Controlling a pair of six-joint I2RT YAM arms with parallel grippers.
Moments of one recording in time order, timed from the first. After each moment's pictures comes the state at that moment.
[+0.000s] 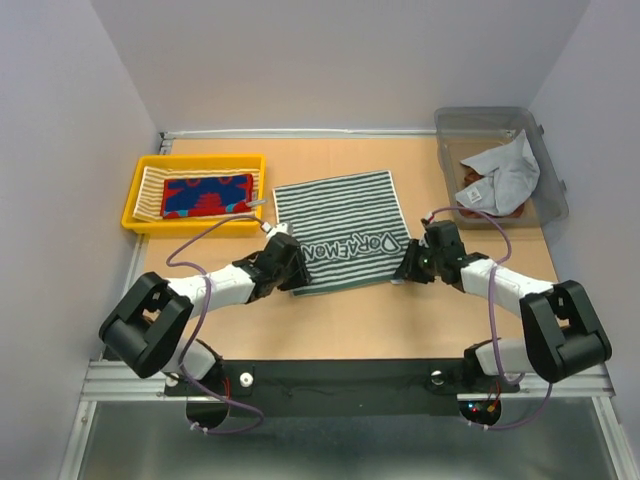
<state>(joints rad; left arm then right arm) -0.69 1.40 0.58 -0.05 -0.08 -0.81 0.35 1.35 0.58 -0.13 -0.19 0.53</state>
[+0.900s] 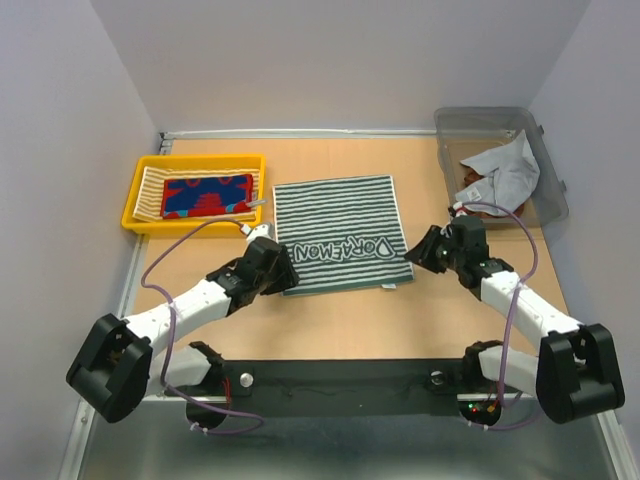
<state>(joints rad) -0.65 1.12 0.52 -0.21 -0.13 -0.80 0.21 1.10 0.52 -0.11 -0.26 0.66</state>
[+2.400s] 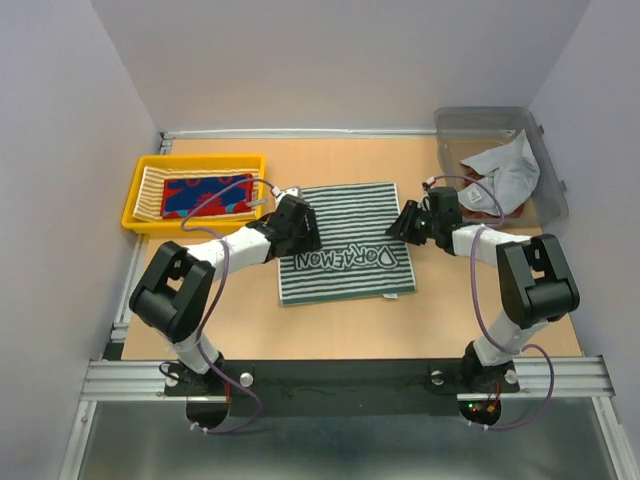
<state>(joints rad) -0.60 1.60 0.94 -0.16 -0.12 -0.69 0.21 1.63 0.83 0.11 -0.36 0.58</state>
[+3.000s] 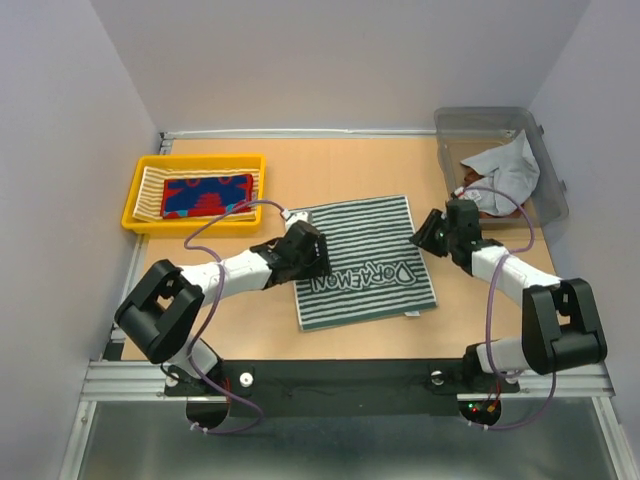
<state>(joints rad) -0.77 1.51 0.75 -0.11 -0.11 -0.79 0.18 1.36 0.62 0.00 -0.09 0.63</state>
